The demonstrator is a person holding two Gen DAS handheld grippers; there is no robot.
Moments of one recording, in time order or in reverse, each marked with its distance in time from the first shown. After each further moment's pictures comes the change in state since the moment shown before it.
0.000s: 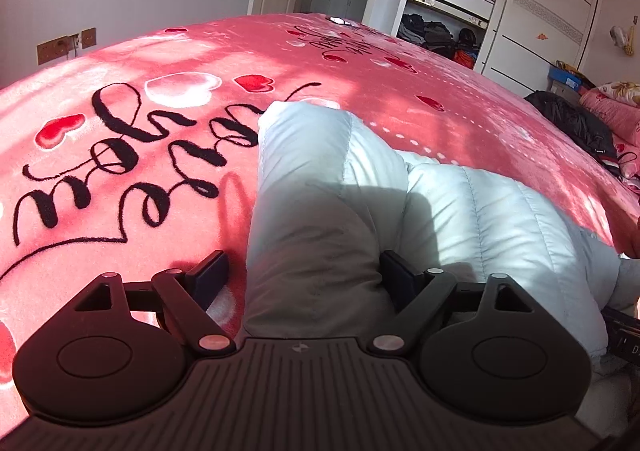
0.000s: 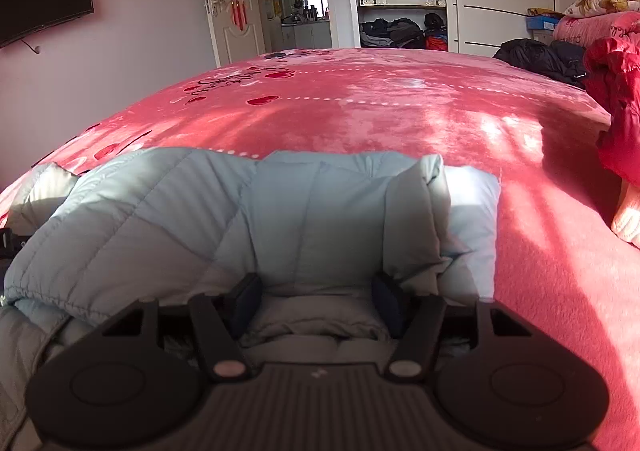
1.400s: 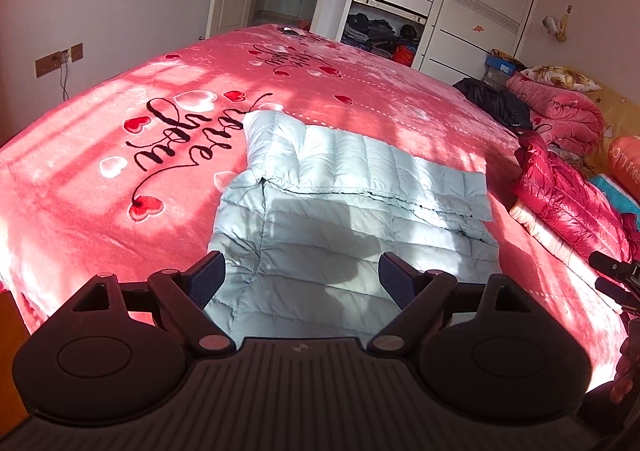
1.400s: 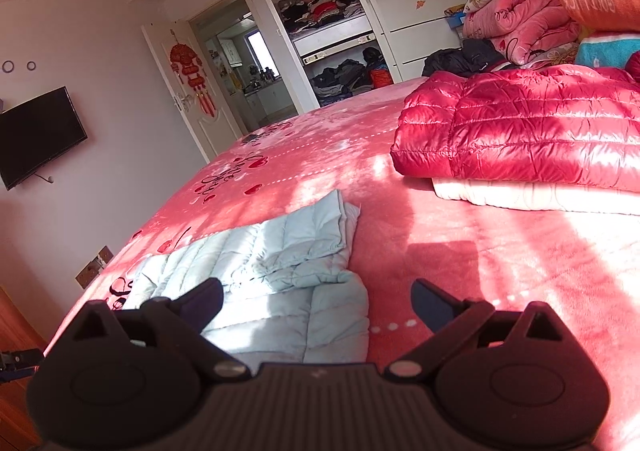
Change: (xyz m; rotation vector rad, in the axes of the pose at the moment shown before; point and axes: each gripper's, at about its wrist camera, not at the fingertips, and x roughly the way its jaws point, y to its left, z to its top) left arm -0.241 0.008 -0.043 0.077 0.042 -0.128; right arm -0.284 -0.056 -0.056 0.295 -0.154 0.032
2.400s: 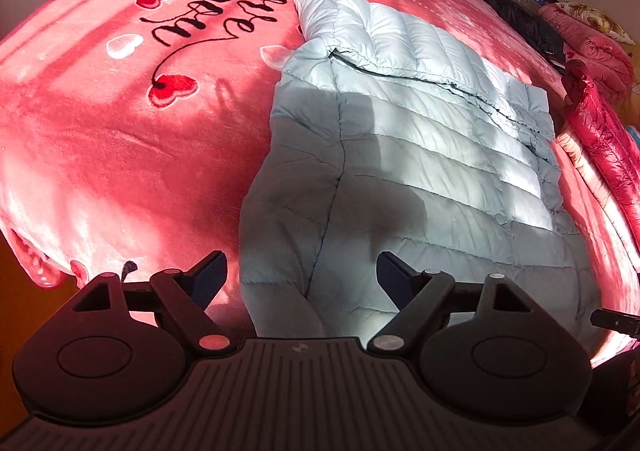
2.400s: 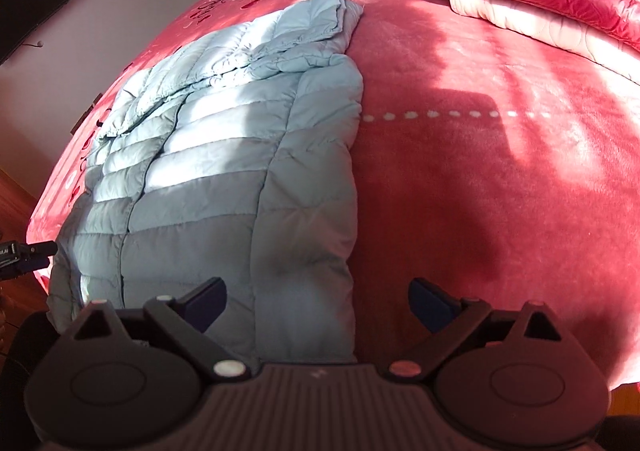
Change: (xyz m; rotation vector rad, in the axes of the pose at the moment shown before) left arm 0.117 0.069 -0.019 -0.034 0.335 0.007; right arm 0.037 -0.013 -0.067 -0.071 0.546 -0.003
